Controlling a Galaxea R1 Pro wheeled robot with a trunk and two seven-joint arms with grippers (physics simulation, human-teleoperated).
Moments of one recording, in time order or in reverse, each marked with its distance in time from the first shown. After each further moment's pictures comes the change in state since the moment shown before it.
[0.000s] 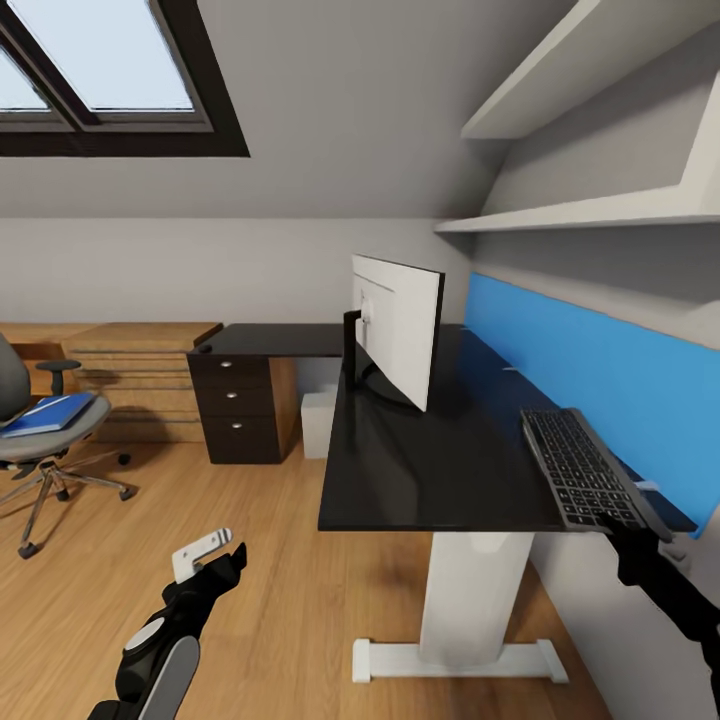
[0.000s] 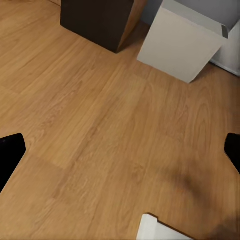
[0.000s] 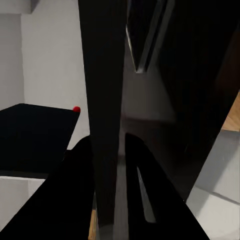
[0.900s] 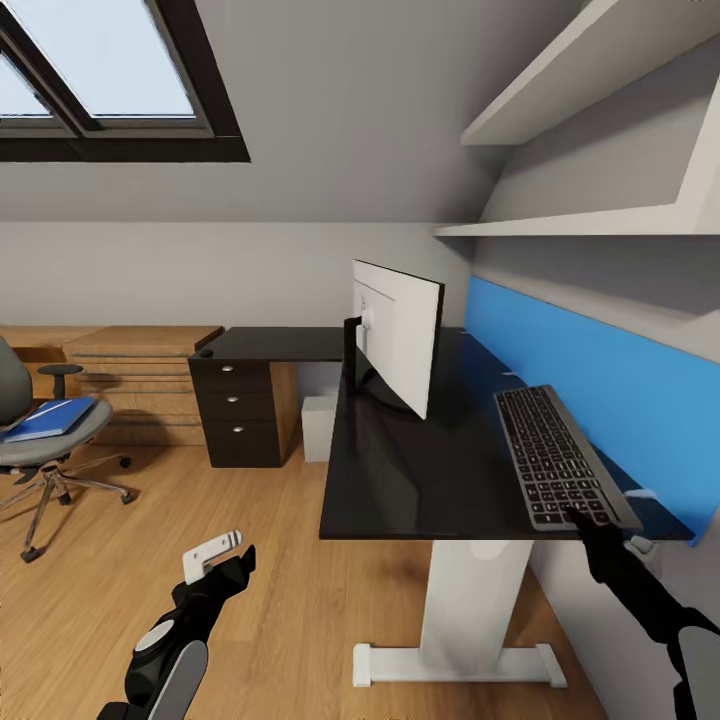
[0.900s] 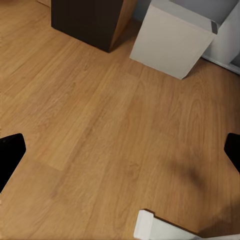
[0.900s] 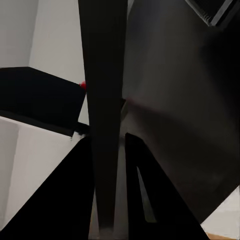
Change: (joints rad) left arm 0.000 0.008 -0.047 0.008 -0.004 -0.005 0.001; right arm 0.090 0.207 0.002 -0.350 0.220 0.007 -0.002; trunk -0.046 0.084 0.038
